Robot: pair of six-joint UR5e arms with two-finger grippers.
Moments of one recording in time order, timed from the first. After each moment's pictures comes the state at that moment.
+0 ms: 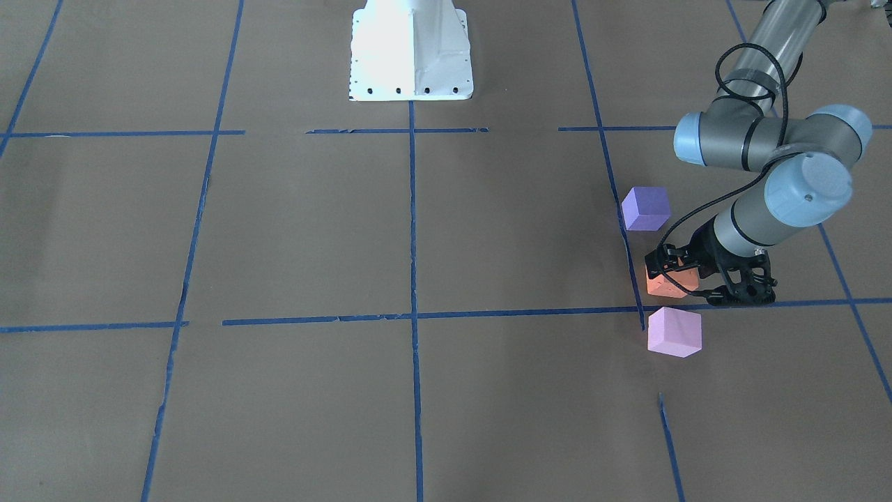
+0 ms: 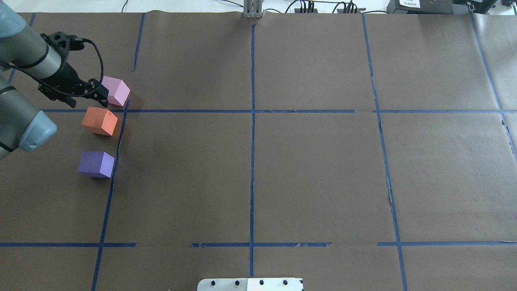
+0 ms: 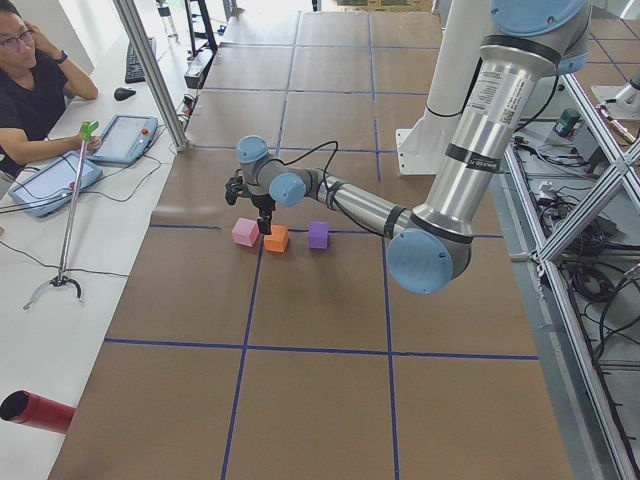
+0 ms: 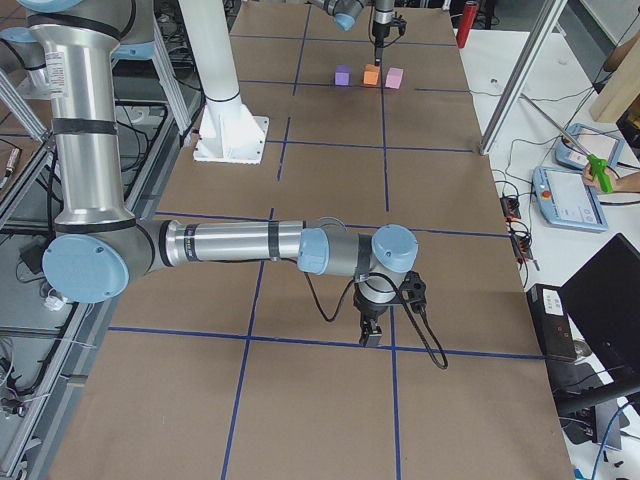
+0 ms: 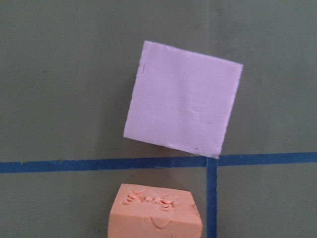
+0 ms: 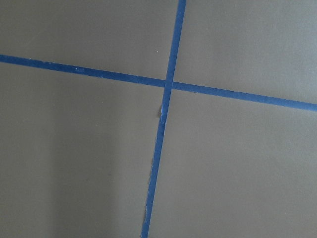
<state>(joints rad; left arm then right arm) -1.03 -1.91 -1.62 -1.72 -2.25 -0.72 1.53 -1.53 1.61 -1.72 2.29 -0.16</state>
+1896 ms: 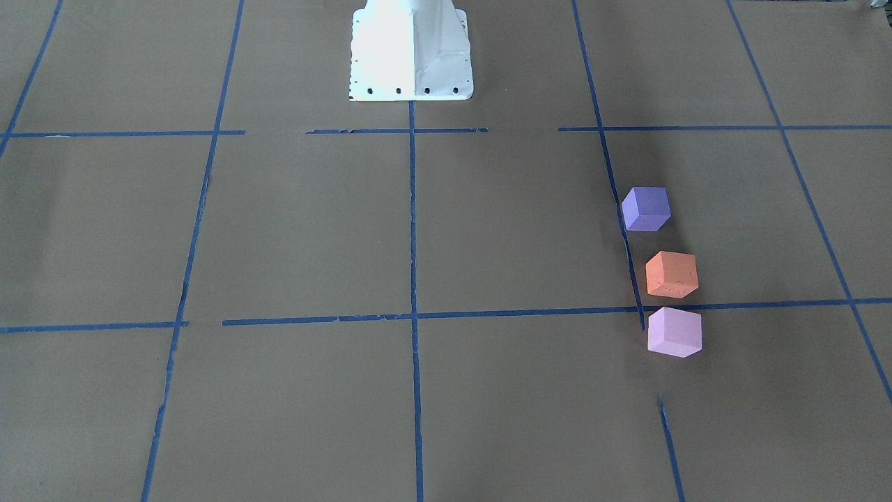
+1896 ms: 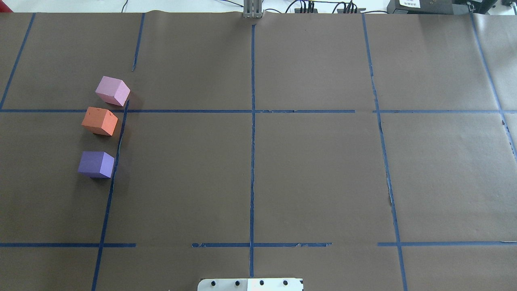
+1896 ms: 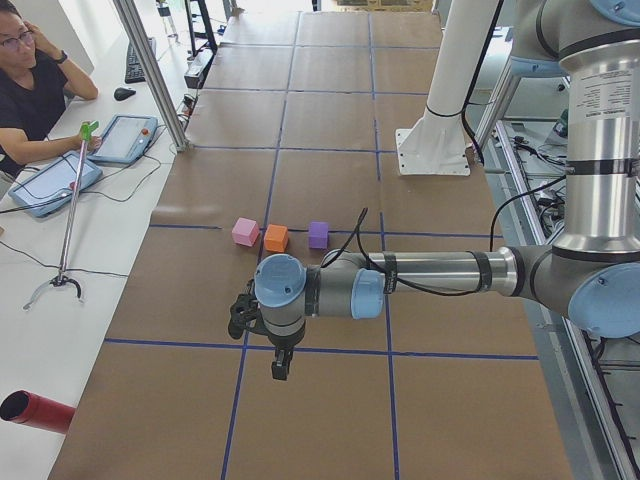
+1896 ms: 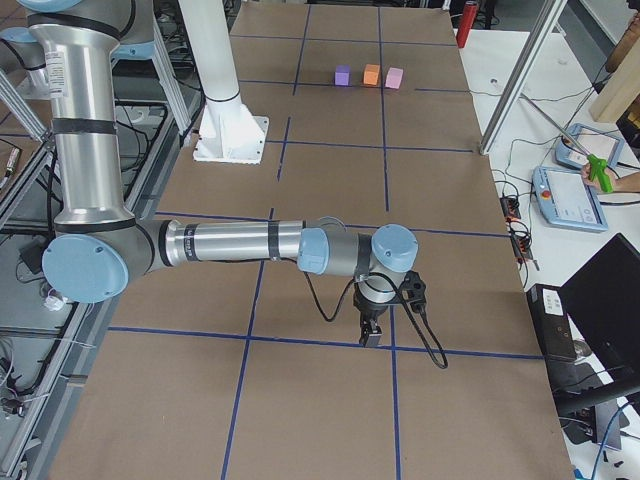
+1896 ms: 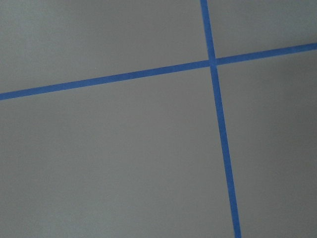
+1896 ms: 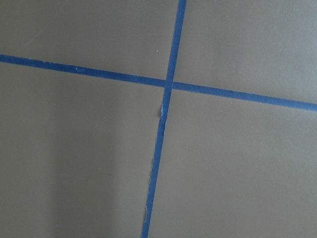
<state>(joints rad) -1.62 -1.49 -1.64 -1.61 -2.34 0.13 1.53 -1.53 1.61 -1.72 2.29 -0.16</state>
